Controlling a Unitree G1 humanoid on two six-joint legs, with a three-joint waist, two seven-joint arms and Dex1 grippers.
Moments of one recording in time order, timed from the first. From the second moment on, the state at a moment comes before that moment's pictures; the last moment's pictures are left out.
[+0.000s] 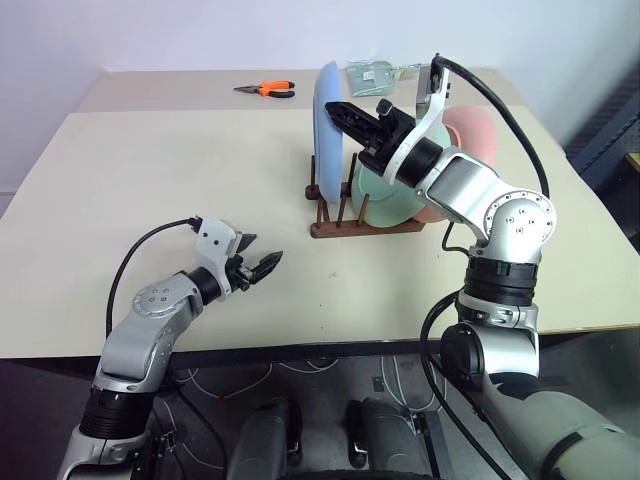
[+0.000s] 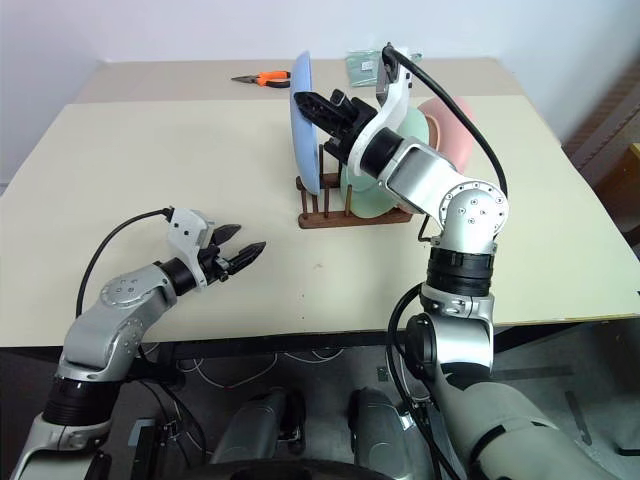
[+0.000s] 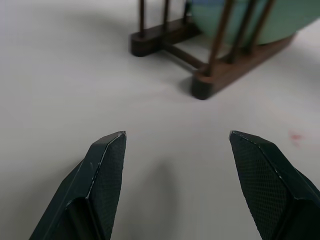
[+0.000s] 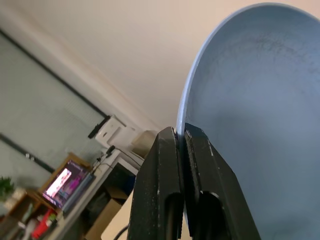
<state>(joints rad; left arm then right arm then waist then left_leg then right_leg) -0.20 0.47 0.01 -0.28 -0.38 0.54 -0.53 -0.93 -0.14 -0.32 0.05 1.27 1.02 -0.09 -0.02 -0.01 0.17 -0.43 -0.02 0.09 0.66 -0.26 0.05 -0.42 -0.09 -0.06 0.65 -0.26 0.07</state>
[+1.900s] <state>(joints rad) -0.28 0.47 -0.16 -0.37 -0.37 0.60 -0.68 -0.57 -0.78 0.03 -0.21 0.22 0.44 0.70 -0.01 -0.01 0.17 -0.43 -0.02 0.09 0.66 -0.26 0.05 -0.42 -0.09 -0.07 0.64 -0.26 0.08</state>
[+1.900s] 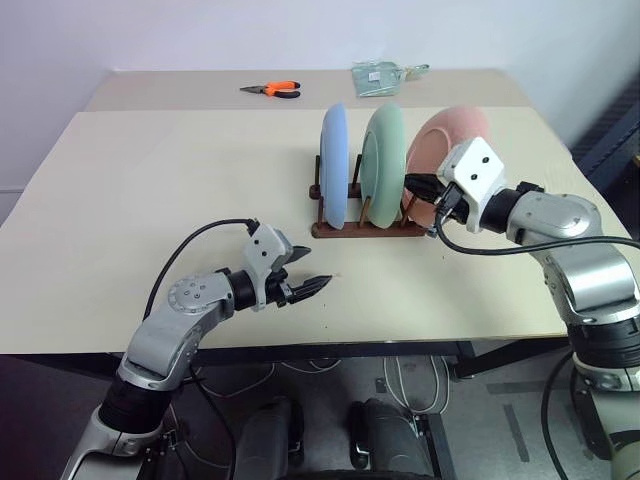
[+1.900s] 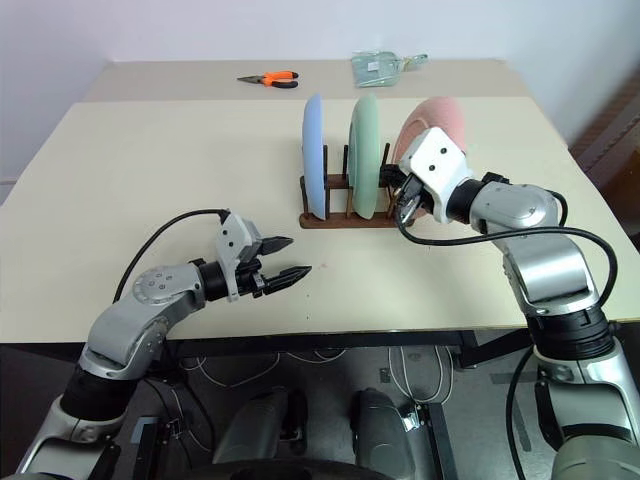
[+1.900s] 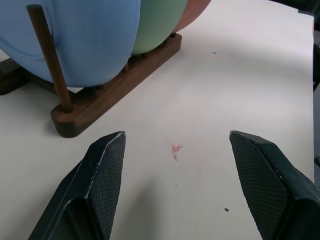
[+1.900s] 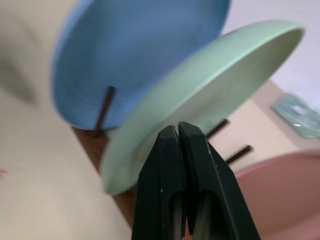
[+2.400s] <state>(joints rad) -0.29 0.47 -0.17 -0.34 -0.35 0.58 -0.70 -0.51 -0.95 -0.17 -0.04 0.13 0.39 0.67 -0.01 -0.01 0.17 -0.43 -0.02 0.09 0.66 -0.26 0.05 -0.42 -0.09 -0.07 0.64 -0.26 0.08</state>
